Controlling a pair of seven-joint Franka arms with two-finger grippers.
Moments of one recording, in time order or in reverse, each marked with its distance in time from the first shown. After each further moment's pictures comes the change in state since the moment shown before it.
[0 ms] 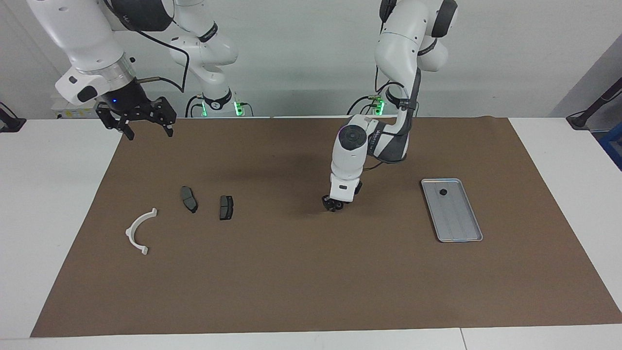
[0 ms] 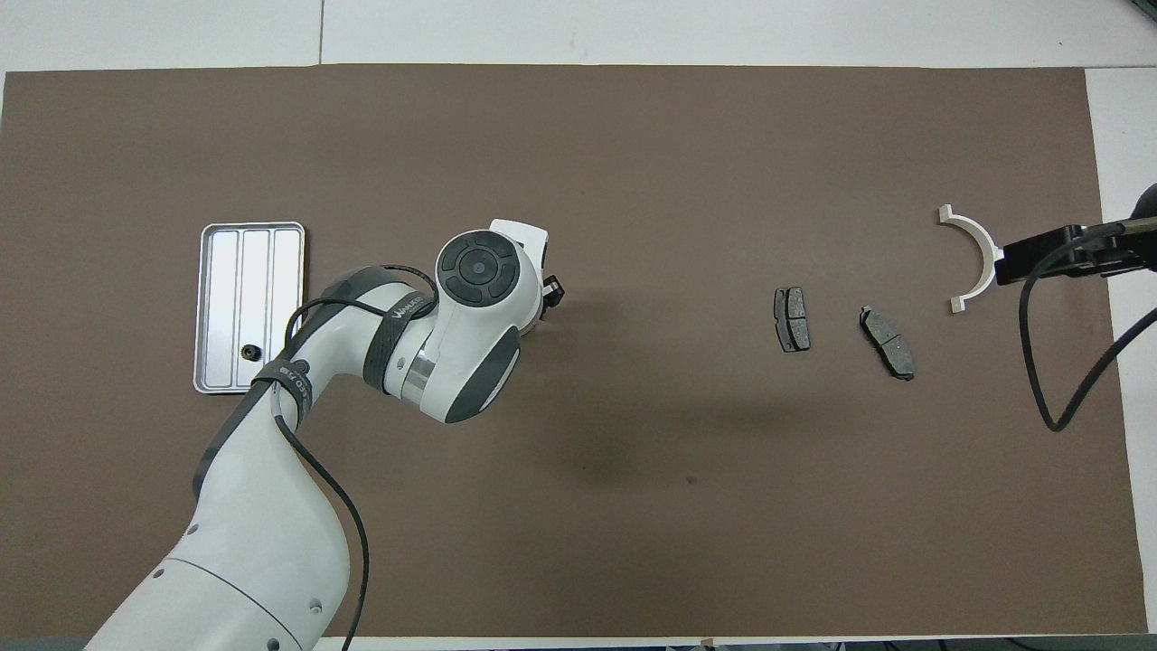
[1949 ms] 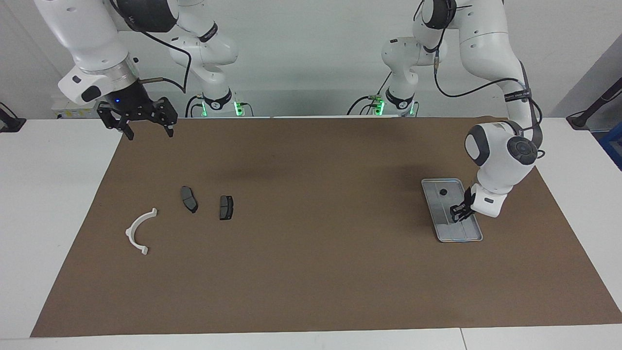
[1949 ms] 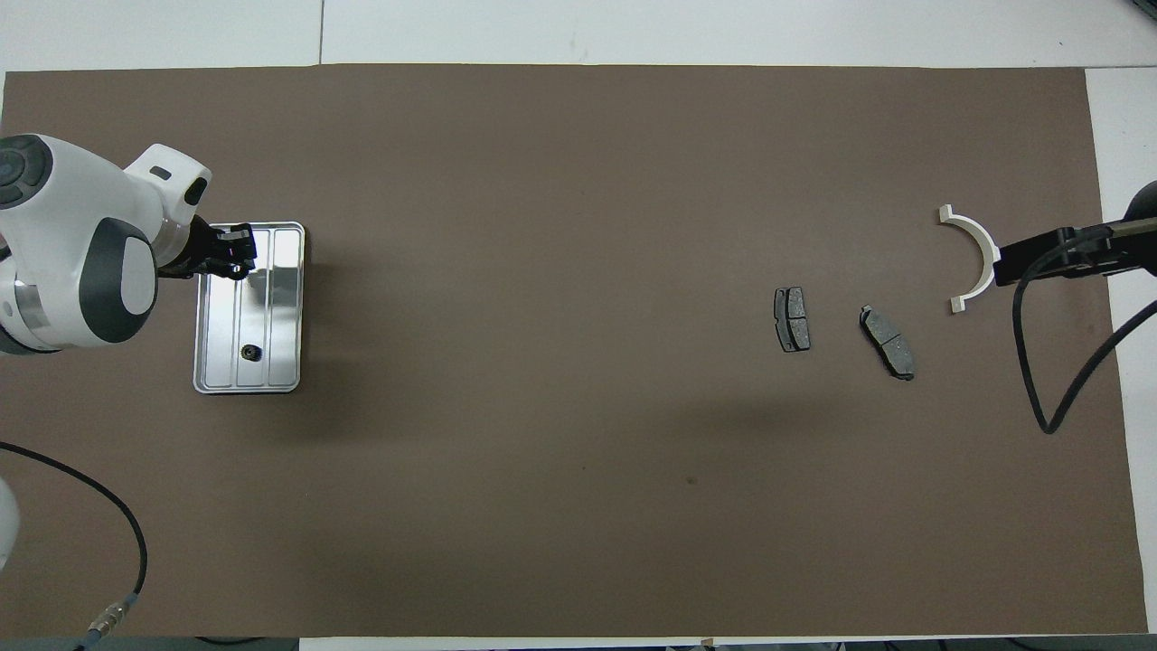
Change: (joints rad) left arm 0.596 -0.079 0.013 -0.071 0.006 -0.023 0.834; right arm 0.018 0.000 0.000 0.000 -0.032 0.001 0.000
